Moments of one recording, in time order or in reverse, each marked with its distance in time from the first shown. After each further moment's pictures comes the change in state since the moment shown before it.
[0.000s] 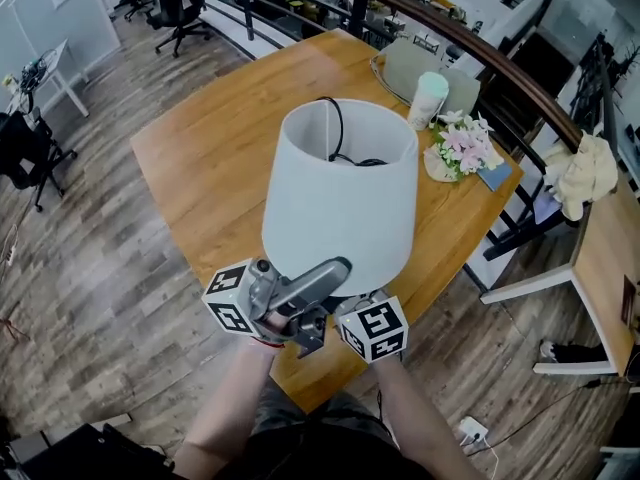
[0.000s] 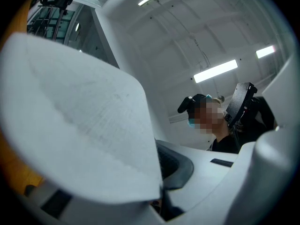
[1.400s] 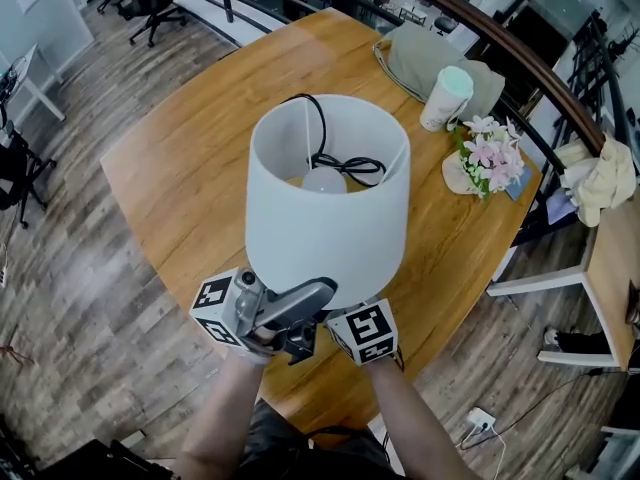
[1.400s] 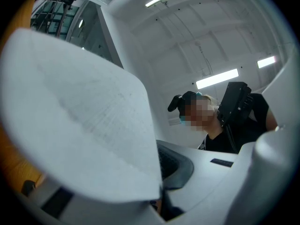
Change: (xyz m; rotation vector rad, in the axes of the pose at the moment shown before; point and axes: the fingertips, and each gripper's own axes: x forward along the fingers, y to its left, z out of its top) left arm -0.050 0.087 0.063 -0.033 0.007 -0.041; right arm 0.114 -0.043 -0.009 -0.013 0.024 -0.057
